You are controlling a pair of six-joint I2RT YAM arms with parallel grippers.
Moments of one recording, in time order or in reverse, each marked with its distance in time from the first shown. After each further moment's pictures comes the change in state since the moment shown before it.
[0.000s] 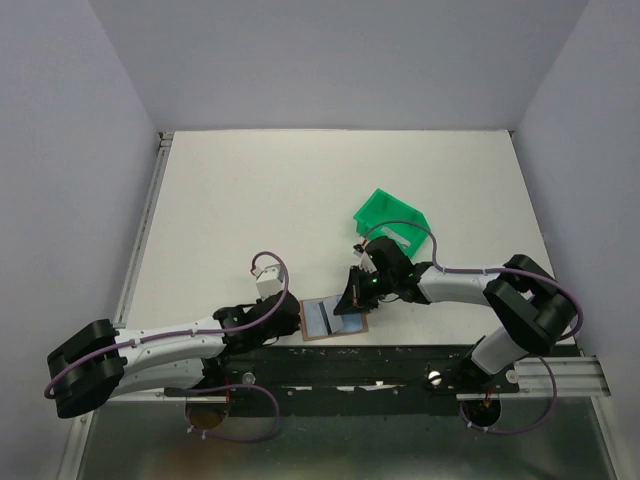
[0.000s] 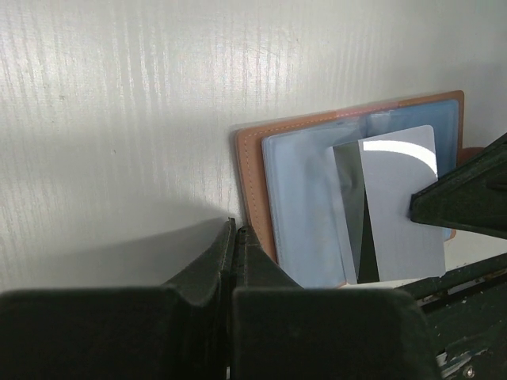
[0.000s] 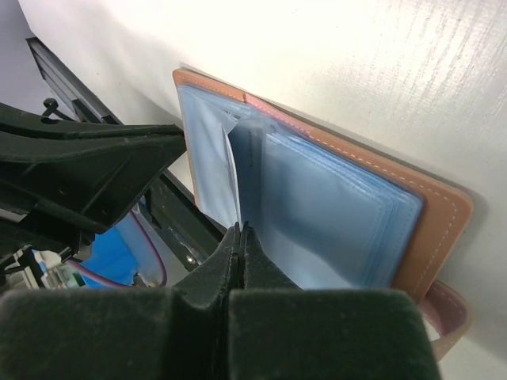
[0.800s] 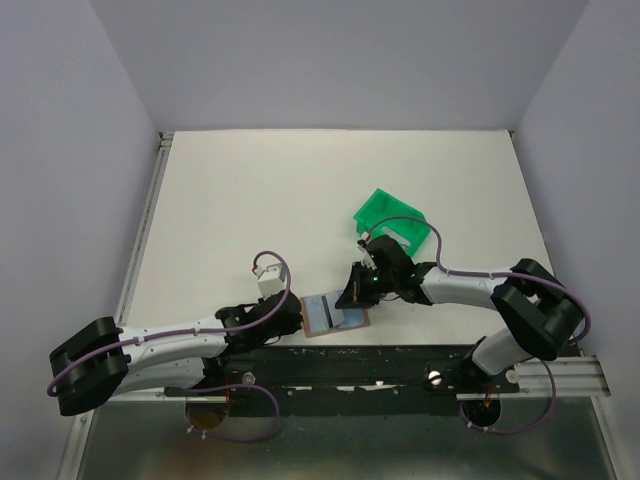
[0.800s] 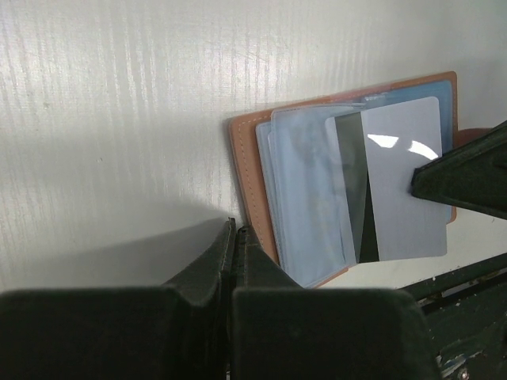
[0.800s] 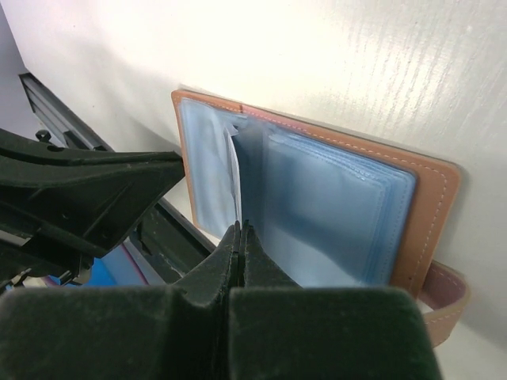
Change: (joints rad) left arm 0.000 0.024 0.000 0.039 -0.010 0.003; right arm 0.000 -0.037 0.000 -0.005 0.119 -0.001
